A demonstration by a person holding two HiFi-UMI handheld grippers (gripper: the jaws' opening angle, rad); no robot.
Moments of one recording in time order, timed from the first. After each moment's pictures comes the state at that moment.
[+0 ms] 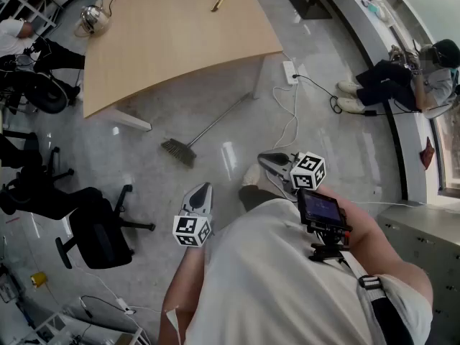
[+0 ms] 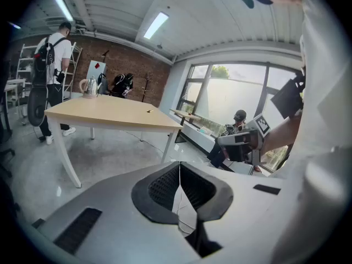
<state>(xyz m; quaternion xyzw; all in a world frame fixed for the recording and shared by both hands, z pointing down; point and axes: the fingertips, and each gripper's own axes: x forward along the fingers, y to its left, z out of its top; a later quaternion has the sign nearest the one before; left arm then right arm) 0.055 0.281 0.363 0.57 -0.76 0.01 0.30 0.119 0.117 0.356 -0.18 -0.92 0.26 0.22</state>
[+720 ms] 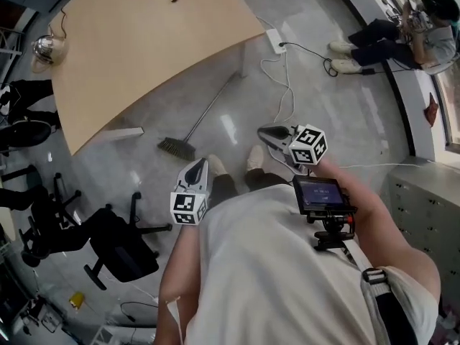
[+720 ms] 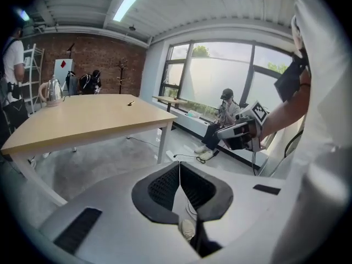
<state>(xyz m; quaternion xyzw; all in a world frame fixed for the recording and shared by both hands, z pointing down) -0.040 0.165 0.389 0.64 -0.70 0.11 0.30 0.056 0.012 0.393 -0.10 -0.93 0.26 0.24</state>
